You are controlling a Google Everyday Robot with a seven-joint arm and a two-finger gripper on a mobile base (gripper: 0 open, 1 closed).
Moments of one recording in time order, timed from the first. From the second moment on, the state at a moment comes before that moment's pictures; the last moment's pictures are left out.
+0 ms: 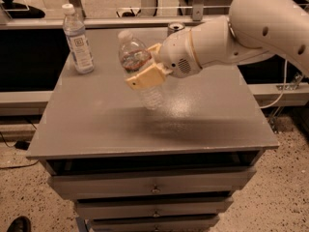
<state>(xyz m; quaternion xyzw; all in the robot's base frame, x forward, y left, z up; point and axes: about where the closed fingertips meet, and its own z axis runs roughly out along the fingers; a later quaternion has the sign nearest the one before) 0.531 0.036 0.935 -0.56 0.64 0.31 0.42</state>
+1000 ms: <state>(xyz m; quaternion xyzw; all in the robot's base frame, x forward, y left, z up) 0.492 0.009 0.883 -0.75 0.59 0.19 0.23</state>
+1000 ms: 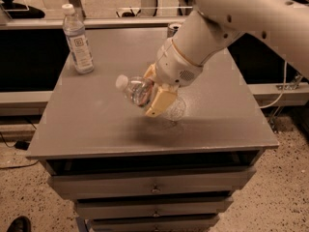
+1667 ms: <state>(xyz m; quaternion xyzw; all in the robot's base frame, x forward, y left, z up) 0.509 0.016 0.861 -0.75 0.62 0.14 0.19</state>
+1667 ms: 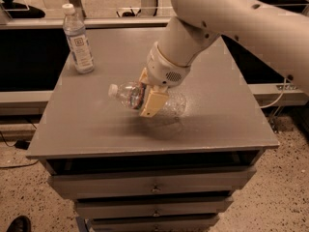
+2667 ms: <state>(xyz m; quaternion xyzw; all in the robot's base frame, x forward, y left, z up) 0.531 0.023 0.827 -0.69 0.69 0.12 0.16</state>
